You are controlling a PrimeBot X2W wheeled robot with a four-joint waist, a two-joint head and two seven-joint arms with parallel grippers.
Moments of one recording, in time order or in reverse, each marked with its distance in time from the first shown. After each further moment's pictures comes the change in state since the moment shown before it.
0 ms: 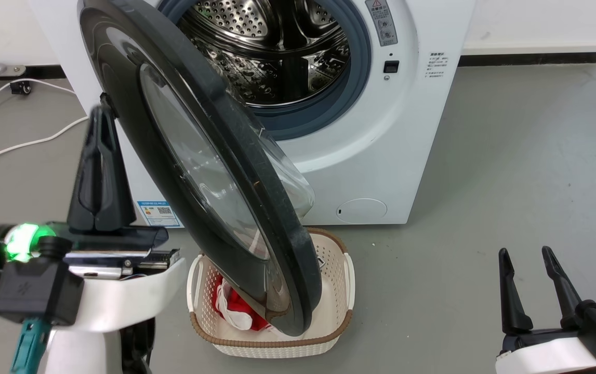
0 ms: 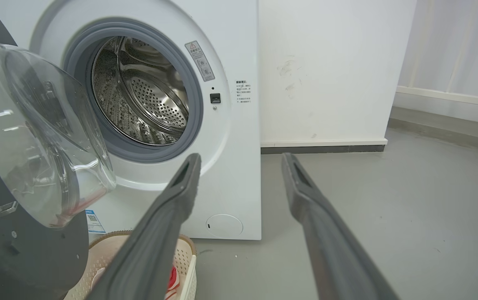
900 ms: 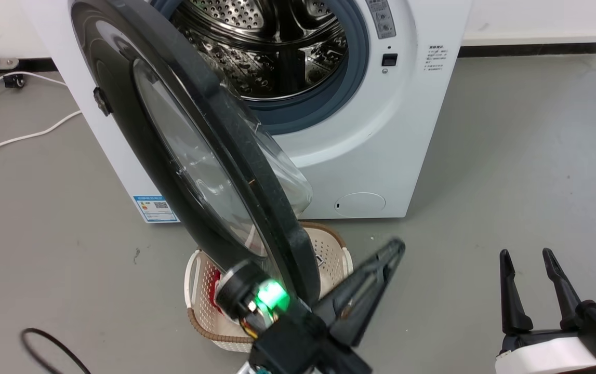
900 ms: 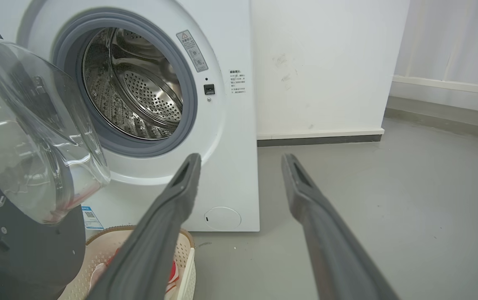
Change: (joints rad) left arm 0.057 0.026 -0.599 -0.002 -0.090 -0.084 0.137; right arm -0.002 0.000 -0.002 0.014 0.015 0.000 0.000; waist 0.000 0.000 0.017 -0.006
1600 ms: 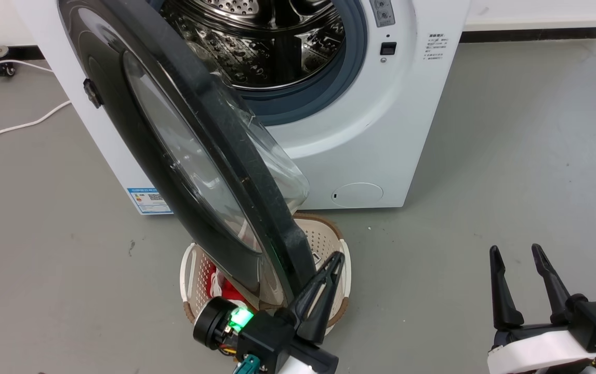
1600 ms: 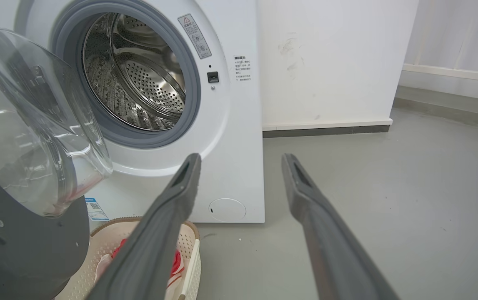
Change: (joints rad) left arm 0.079 0.002 0.040 0.231 -0.021 0.134 -0.060; right arm -0.028 0.000 0.023 0.033 0.007 0.000 0.000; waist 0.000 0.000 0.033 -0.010
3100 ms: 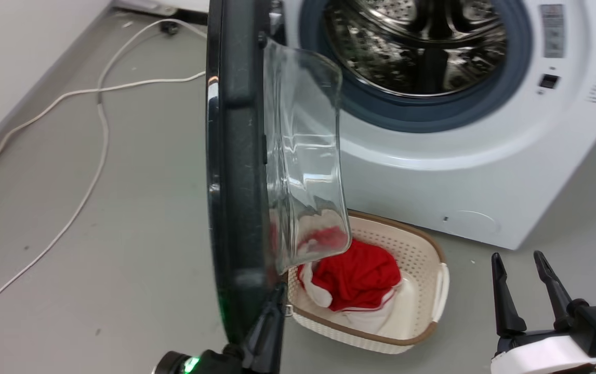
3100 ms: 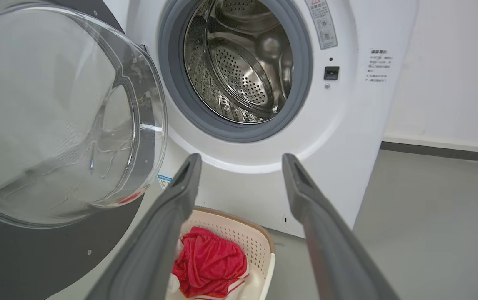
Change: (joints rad) left arm 0.166 0.044 0.057 -0.069 -0.059 0.165 -0.038; right arm 0.024 0.001 -0.010 -0.017 -0.016 0.000 0.026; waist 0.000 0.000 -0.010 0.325
